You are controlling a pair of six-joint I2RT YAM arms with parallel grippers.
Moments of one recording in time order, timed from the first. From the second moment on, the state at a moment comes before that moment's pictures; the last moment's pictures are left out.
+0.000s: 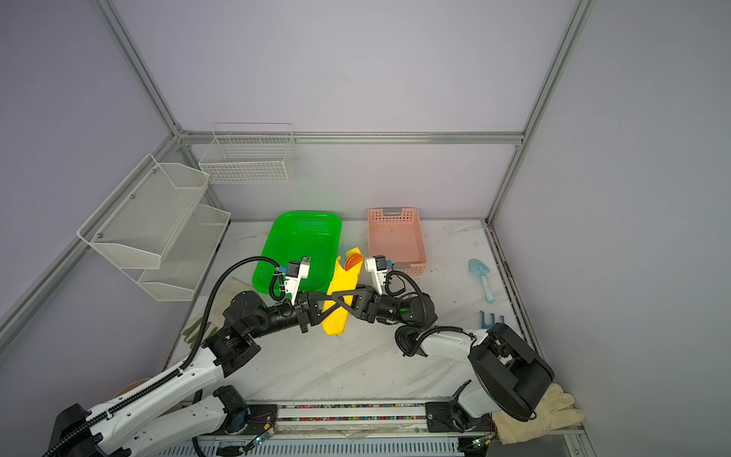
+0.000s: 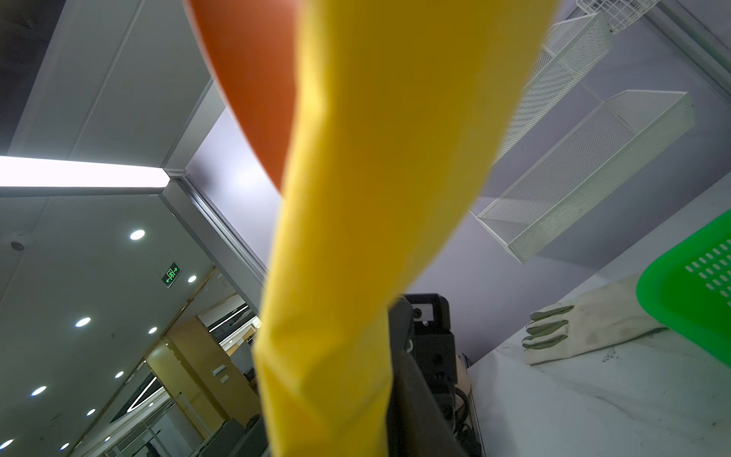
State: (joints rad) left arm -0.72 0.91 0.63 0.36 0.52 -0.75; right arm 0.77 1.44 0.56 1.45 -0.70 1.22
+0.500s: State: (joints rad) left arm -0.72 0.91 0.62 0.36 0.55 -0.75; right arm 0.77 1.44 0.56 1.45 -0.69 1.22
